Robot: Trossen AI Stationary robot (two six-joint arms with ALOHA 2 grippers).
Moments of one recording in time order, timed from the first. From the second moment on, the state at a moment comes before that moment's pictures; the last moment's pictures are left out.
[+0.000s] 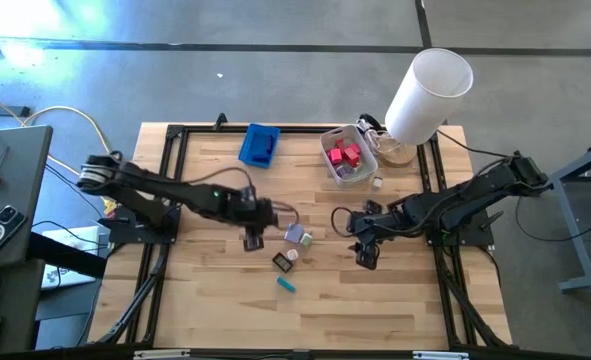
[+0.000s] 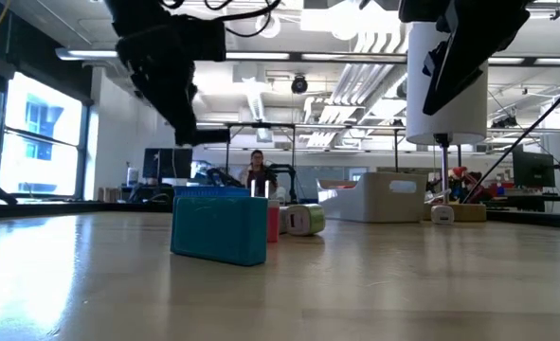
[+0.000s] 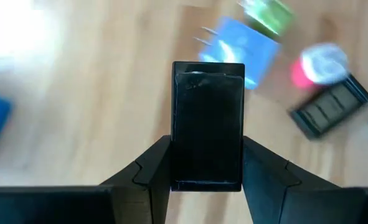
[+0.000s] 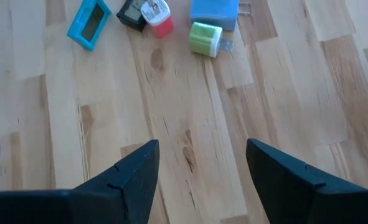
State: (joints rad) left arm -0.13 1.45 1.04 -0.64 -0.24 -0.28; right arm 0.30 1.33 0.98 -0.68 0.14 0.53
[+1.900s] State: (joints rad) left arm 0.72 1.70 1.04 -0.31 -0.03 -0.52; right arm 0.30 1.33 0.98 -0.54 0.21 0.41
